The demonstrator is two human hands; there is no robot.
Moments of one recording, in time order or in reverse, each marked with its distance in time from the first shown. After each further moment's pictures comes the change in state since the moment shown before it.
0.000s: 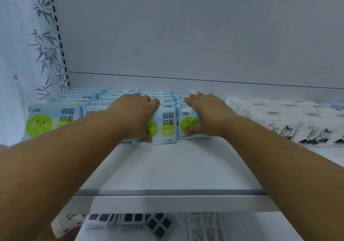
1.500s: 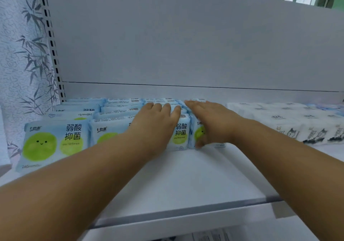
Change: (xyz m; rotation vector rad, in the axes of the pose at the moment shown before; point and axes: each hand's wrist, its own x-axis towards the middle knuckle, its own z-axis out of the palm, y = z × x) left_hand 0.008 0.003 0.025 0.108 0.314 0.140; right_hand 0.011 -0.030 -0.012 -0.026 -0.053 0.040
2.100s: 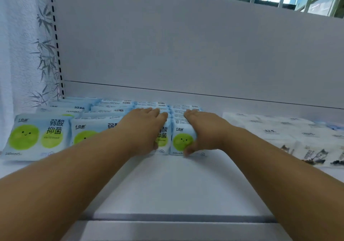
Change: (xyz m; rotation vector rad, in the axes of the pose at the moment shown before) left_hand 0.021 0.018 -0.010 -0.128 -0.202 -0.098; right_hand -0.006 0.035 0.003 0.003 -0.085 -0.058
